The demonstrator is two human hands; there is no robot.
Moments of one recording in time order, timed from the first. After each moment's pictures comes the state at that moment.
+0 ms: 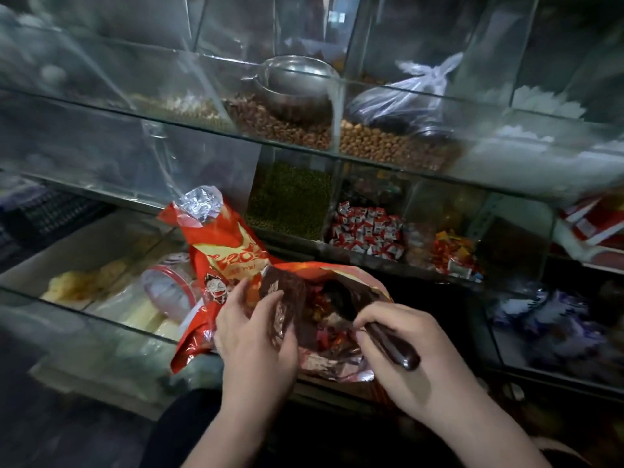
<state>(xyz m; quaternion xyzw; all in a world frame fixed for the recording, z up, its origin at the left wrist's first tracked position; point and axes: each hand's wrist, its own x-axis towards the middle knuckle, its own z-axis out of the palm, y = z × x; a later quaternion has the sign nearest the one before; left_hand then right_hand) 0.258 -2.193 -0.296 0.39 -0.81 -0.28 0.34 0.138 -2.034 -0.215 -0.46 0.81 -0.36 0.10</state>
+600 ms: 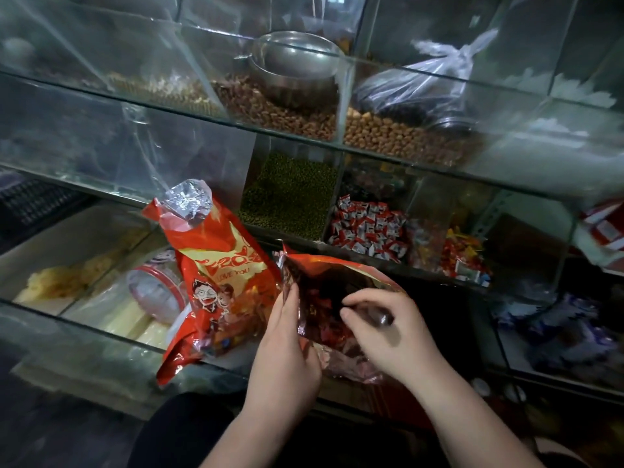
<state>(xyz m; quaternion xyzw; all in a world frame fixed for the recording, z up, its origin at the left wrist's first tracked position) 0.219 -2.194 -0.319 0.32 -0.82 -0.40 0.24 0.082 -2.095 -0.273 -0.36 0.84 -0.41 0.09</state>
